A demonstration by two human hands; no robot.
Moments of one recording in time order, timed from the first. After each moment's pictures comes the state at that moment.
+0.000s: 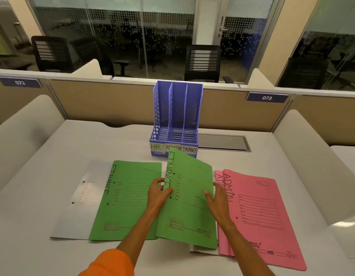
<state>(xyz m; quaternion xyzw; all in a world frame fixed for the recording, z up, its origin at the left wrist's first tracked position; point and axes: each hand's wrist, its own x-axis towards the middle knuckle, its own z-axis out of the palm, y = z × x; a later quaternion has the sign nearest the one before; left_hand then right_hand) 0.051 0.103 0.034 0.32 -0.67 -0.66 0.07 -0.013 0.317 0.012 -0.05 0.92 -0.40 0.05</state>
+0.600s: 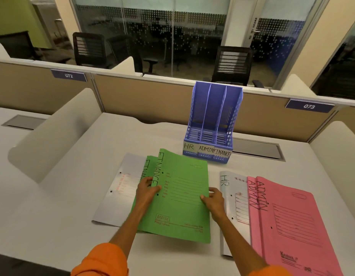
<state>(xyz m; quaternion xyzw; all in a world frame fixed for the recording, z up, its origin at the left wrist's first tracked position) 0.129 -0.044 0.033 0.39 -0.67 -0.63 0.12 0.023 0.184 0.018 0.05 0.82 -0.54 0.20</state>
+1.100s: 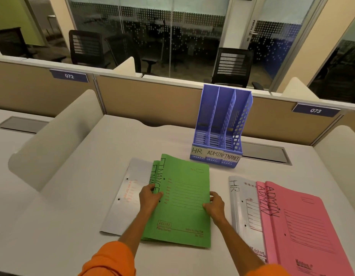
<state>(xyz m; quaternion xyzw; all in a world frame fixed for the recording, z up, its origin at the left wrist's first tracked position) 0.124 -0.087 0.018 0.39 -0.74 -0.54 0.08 0.028 0.133 0.010 0.04 0.87 -0.46 0.19</state>
